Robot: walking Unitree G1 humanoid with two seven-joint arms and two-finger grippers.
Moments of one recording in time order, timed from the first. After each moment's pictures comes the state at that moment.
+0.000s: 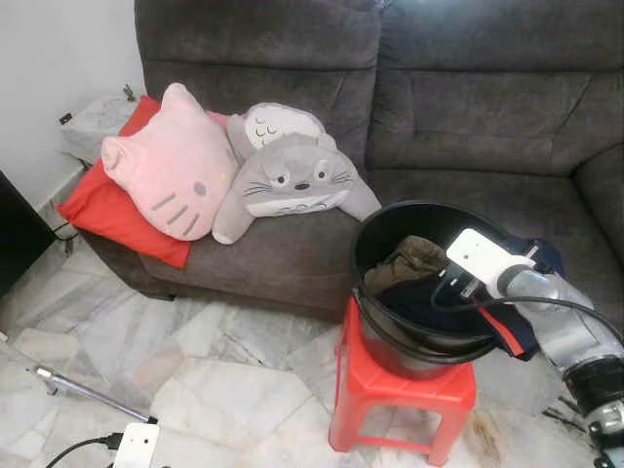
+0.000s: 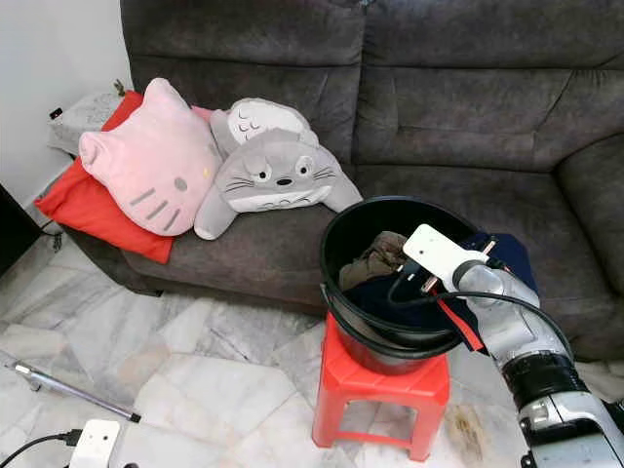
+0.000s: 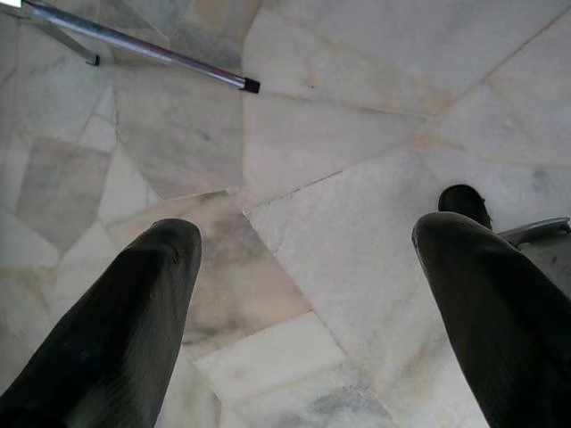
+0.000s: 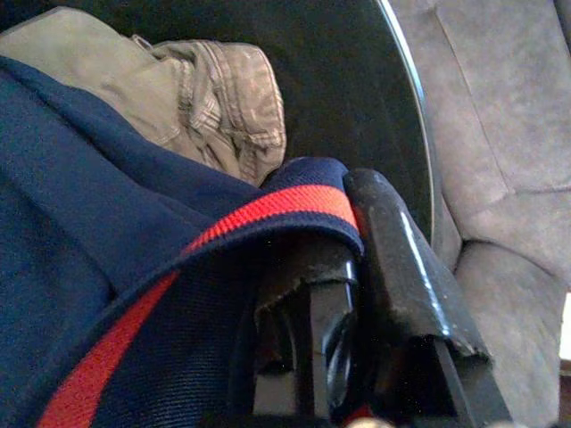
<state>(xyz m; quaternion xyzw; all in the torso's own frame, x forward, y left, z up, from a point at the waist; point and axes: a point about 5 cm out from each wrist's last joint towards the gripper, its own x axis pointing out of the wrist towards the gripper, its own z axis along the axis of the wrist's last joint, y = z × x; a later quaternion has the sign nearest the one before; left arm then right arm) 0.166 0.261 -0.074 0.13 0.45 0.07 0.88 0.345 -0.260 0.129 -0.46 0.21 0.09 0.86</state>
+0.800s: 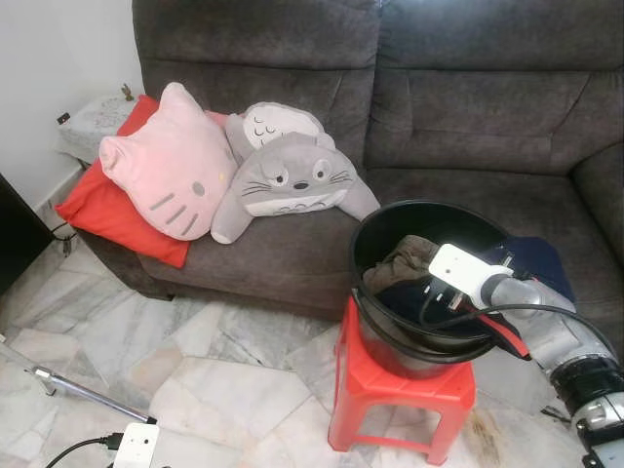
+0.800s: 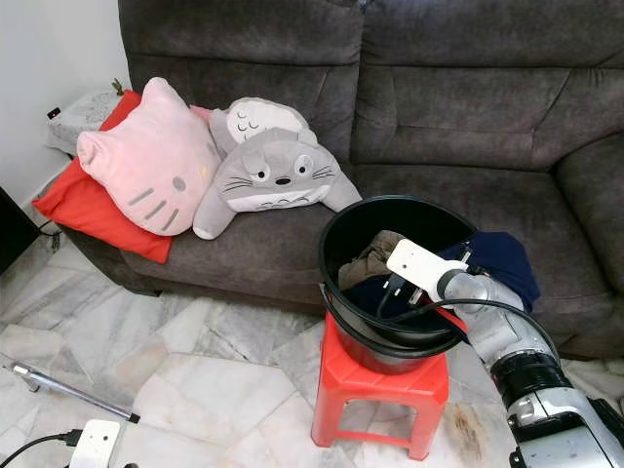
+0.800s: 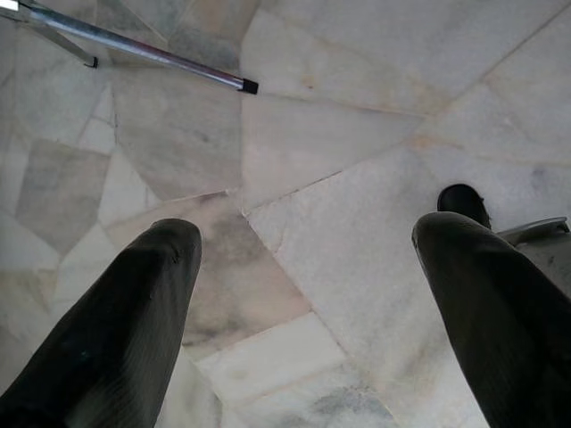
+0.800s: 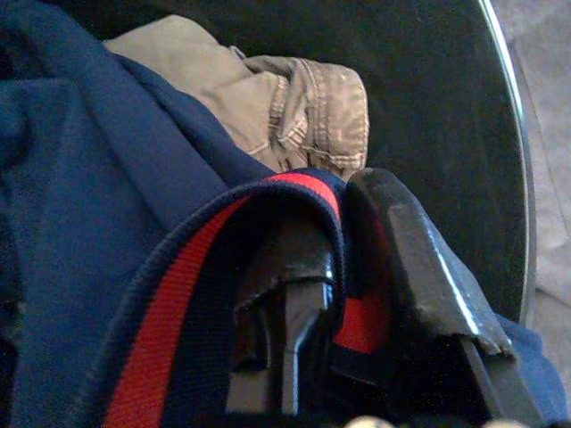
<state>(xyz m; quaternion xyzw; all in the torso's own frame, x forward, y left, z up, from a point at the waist) 0.166 0.260 -0.074 0.13 0.46 0.07 0.88 0.344 -0.240 0.115 -0.47 0.21 0.18 0.84</state>
